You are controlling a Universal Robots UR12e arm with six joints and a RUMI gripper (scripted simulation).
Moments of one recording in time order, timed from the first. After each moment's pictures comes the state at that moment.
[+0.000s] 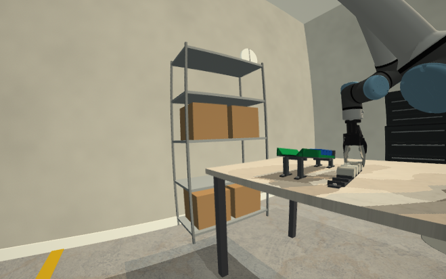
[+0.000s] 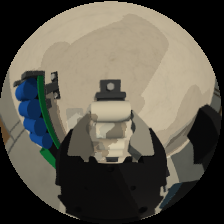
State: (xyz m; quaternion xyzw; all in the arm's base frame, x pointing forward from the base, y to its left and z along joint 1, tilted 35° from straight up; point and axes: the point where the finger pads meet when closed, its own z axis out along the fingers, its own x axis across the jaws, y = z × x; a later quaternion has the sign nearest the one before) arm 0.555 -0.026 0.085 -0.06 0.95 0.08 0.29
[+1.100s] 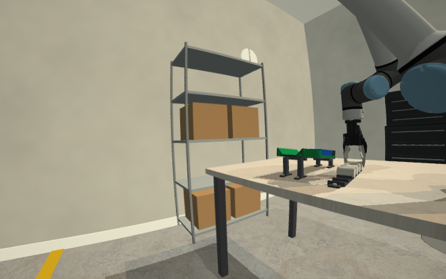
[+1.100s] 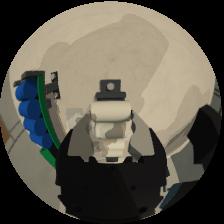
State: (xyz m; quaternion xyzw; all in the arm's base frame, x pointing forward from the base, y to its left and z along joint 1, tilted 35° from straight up) arm 0.555 -0.026 0.085 -0.06 0.95 0.08 0.29
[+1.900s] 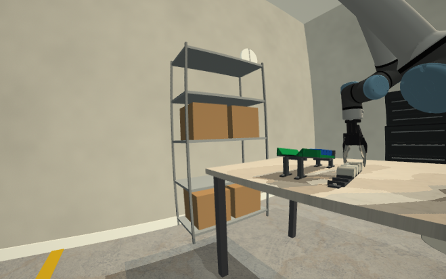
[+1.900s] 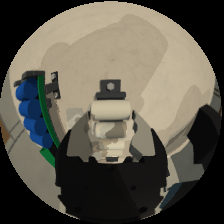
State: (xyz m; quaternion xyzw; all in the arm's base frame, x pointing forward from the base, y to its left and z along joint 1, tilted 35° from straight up) arm 0.554 -0.026 0.086 -0.06 0.95 0.08 0.29
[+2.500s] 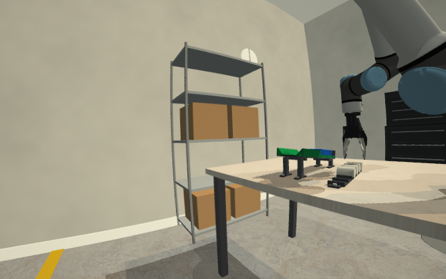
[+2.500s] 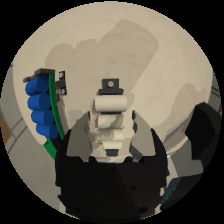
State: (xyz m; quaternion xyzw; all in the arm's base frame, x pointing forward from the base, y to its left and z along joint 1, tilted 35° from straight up) arm 0.537 -0.032 0.113 -0.06 0.95 0.08 0.29
